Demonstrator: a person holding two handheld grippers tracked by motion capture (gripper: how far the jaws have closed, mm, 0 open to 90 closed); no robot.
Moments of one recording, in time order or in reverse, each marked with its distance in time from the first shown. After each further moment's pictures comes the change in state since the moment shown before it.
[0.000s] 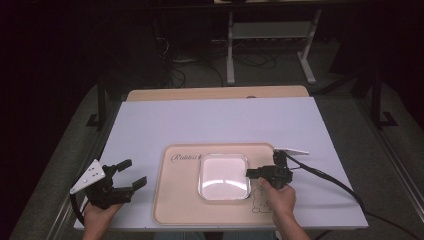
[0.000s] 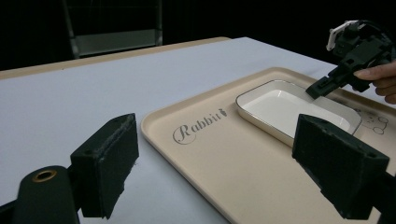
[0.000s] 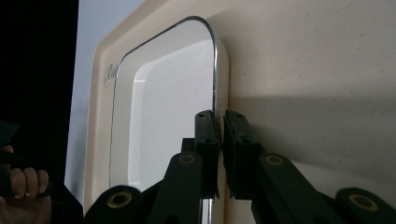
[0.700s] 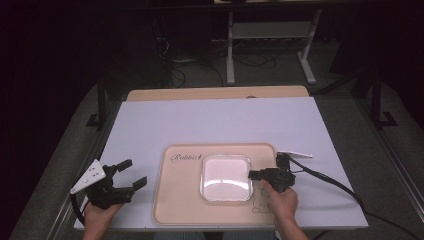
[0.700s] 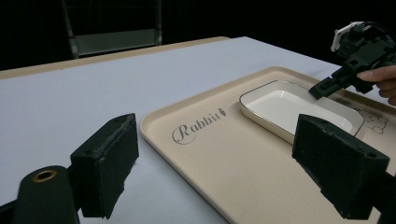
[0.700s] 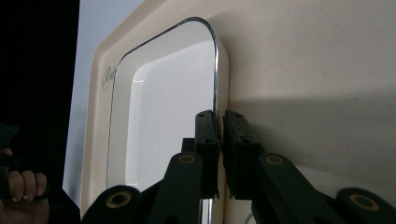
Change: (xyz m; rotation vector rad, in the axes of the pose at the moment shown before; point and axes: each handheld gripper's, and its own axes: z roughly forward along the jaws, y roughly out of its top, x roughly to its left) left arm -0.001 0.000 0.001 0.003 -0.003 0.003; right arm -0.006 -0.007 -0.005 -0.031 0.002 0.009
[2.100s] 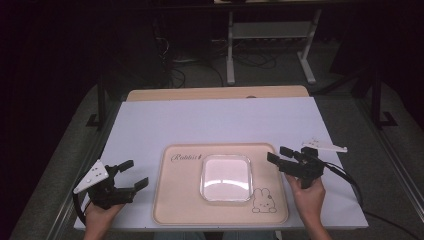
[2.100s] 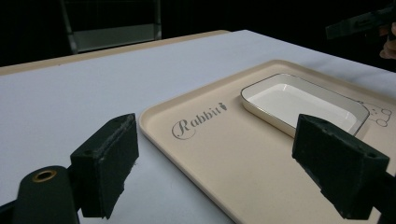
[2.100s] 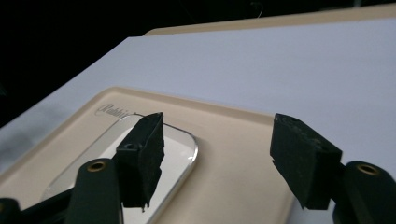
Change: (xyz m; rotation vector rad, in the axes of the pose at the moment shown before) left arm 0.000 -0.002 0.004 0.022 0.001 0.010; right arm 0.004 0.015 -0.075 -0.391 -0.030 -0.685
